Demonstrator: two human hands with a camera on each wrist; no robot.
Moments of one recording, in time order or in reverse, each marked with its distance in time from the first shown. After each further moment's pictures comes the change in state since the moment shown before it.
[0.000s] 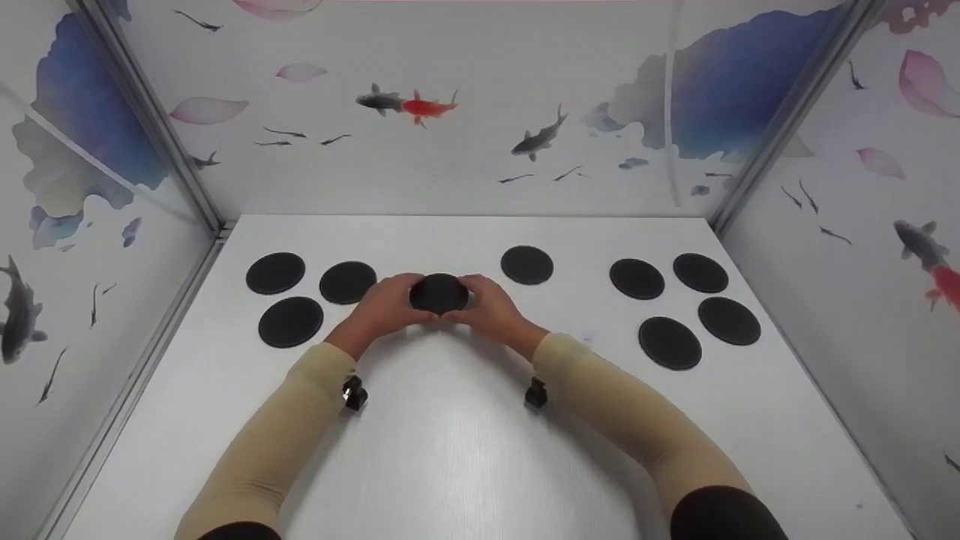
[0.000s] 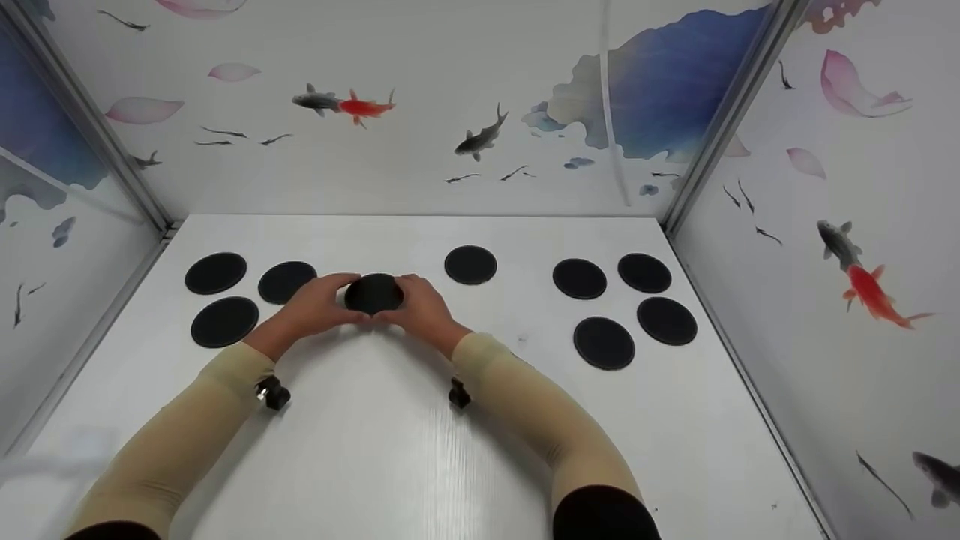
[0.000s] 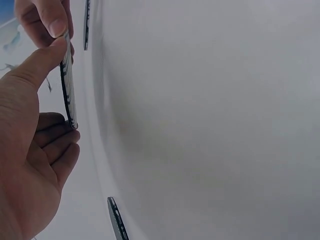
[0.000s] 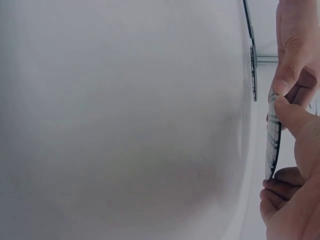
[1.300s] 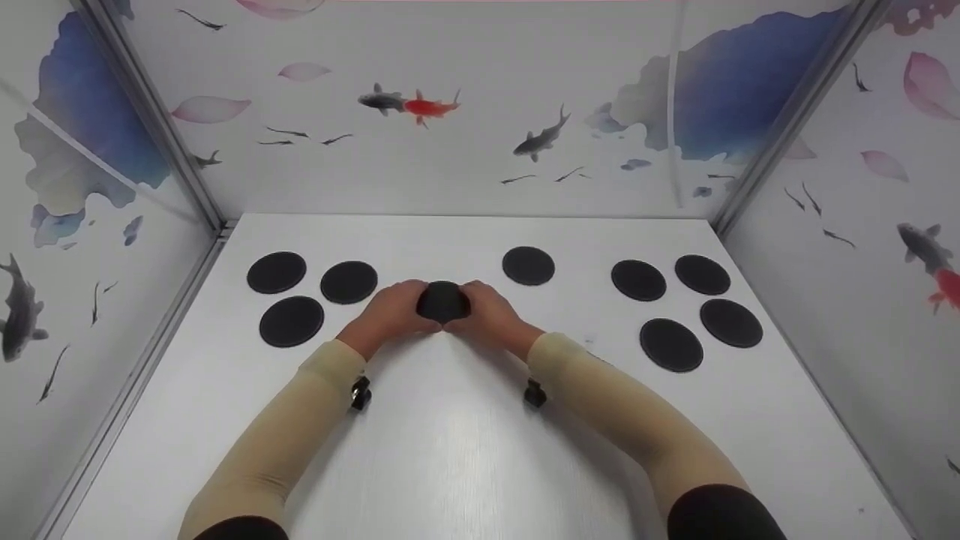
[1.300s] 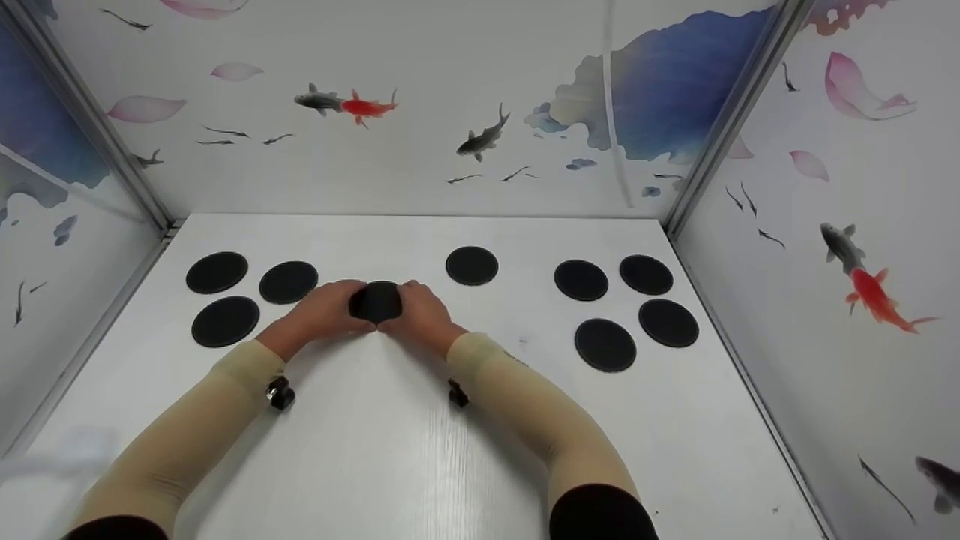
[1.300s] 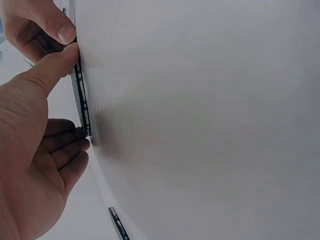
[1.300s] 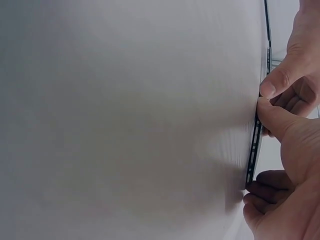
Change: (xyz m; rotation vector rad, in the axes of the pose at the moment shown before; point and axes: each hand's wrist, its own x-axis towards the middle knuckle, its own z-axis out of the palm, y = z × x) left_hand 0.011 0.003 0.016 0.111 -0.068 -0.035; right_hand 0.004 0.002 0.010 -0.129 -0.074 0.054
